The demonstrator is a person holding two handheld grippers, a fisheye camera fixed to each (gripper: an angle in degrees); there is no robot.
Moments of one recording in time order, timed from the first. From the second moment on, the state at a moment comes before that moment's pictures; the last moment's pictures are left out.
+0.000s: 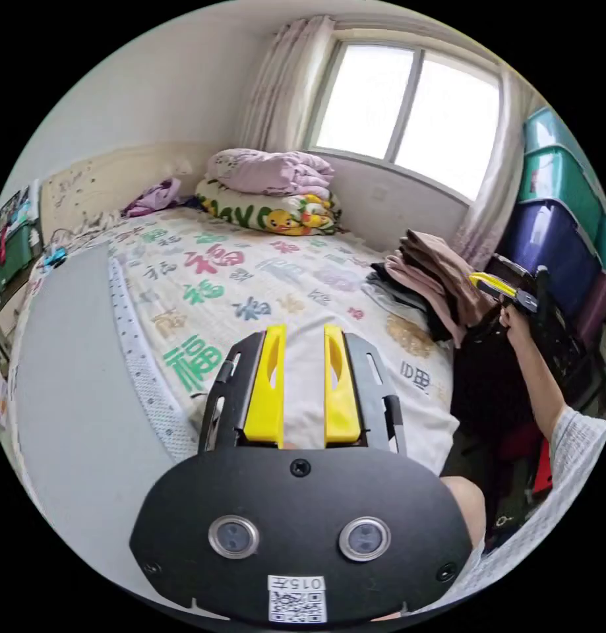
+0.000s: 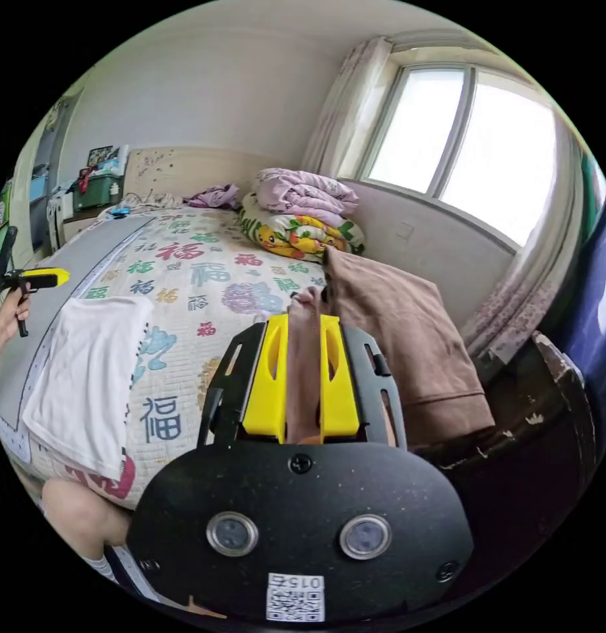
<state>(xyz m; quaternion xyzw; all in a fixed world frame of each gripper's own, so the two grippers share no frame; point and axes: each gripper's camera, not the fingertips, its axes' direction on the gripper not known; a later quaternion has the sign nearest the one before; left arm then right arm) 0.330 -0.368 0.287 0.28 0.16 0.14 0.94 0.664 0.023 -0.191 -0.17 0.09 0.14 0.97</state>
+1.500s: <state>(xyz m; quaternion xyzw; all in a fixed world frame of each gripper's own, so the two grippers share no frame) 0.513 -0.280 0.329 0.28 0.32 0.25 0.87 0.727 0.326 -0.540 0.26 -0.25 0.22 0.90</state>
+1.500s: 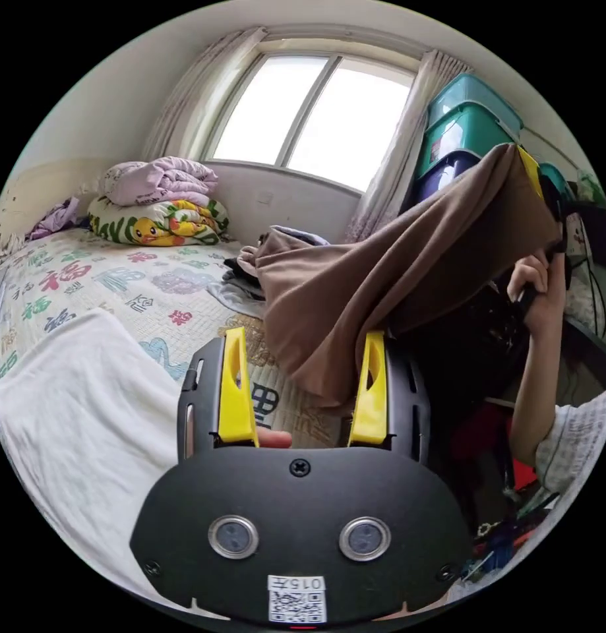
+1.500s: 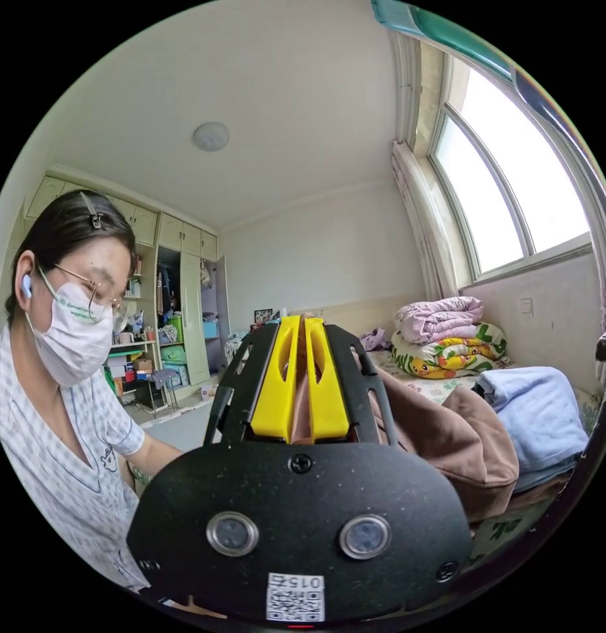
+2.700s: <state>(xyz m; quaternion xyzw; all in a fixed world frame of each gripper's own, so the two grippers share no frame) 0.117 0.110 -0.288 0.68 0.14 0.11 0.72 0.543 0.284 -0.519 0.46 -0.49 0.08 0.74</state>
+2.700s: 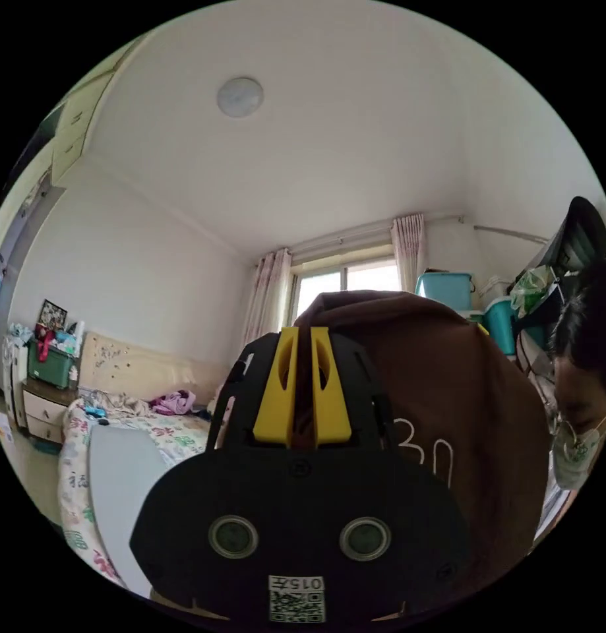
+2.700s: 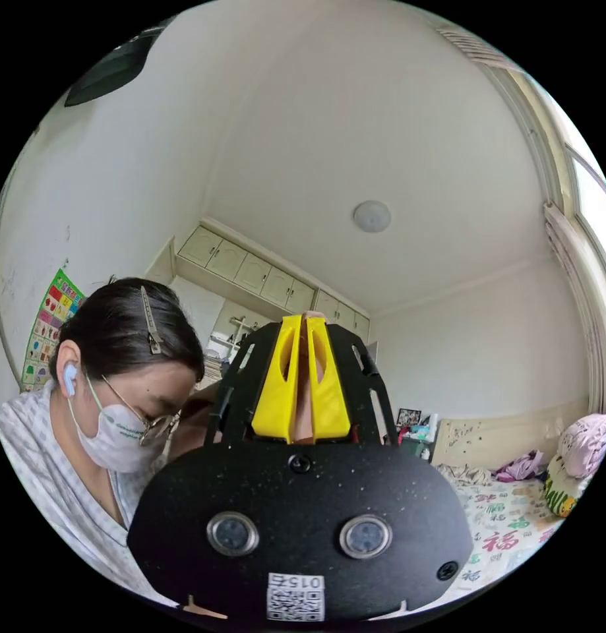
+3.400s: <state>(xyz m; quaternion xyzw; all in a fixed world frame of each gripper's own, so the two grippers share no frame) -0.040 0.146 -0.076 0.29 0.00 -0.05 0.96 0.383 0.443 0.043 -0.12 -0.21 0.16 0.96</state>
